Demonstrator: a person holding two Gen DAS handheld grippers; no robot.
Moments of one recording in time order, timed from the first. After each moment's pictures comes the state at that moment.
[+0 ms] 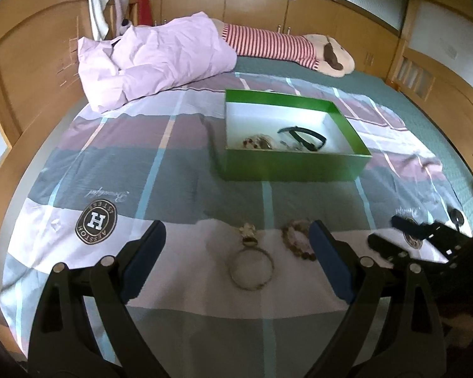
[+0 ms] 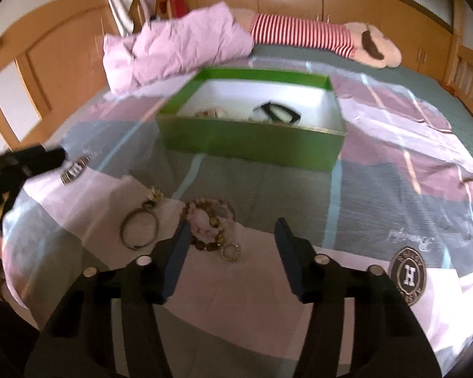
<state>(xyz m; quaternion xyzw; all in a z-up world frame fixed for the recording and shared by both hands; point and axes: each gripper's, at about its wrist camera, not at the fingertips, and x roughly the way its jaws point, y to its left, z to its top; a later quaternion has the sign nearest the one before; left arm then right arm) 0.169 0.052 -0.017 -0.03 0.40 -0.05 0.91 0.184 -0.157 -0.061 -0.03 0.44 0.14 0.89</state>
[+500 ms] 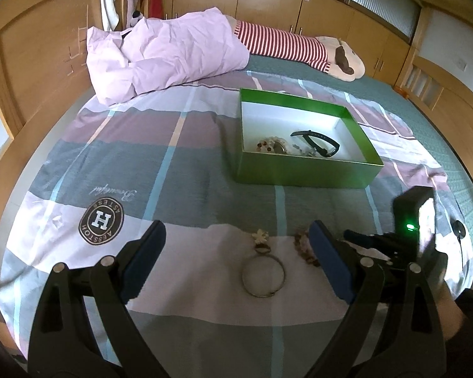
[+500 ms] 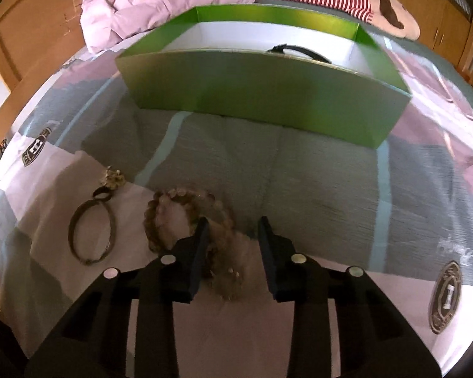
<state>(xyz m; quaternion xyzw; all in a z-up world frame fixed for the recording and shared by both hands) 0.181 0.067 -0.020 -0.05 0.41 -0.04 0.91 0.245 -0.132 -0.134 -0.04 0.51 0.13 0.85</state>
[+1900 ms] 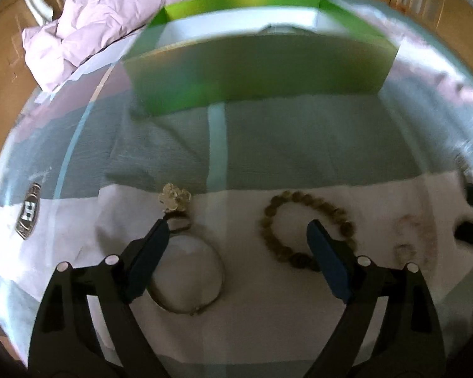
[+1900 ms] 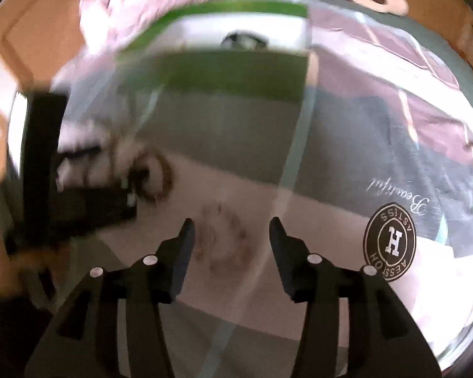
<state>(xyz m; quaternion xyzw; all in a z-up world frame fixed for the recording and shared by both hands) 0.231 -0.053 -0.145 0.08 0.52 -0.03 0.85 0.194 -0.213 -0.092 -0.05 0.56 0.13 0.81</state>
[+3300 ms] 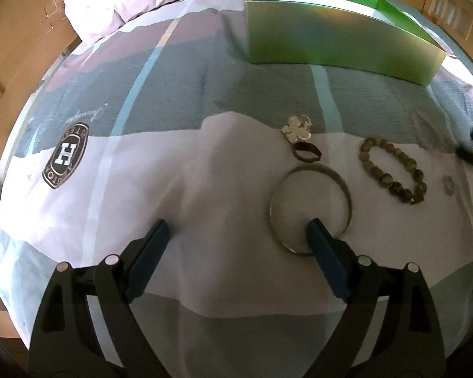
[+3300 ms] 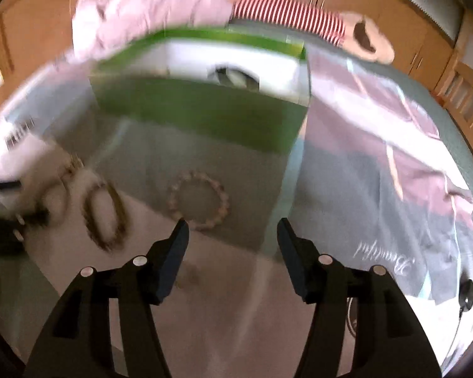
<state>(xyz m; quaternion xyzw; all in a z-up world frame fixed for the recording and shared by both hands) 0.198 0.040 -0.150 0.03 0.54 0.01 0.84 0.218 -0.193 -0.102 -0.10 0.46 0.09 0.88</state>
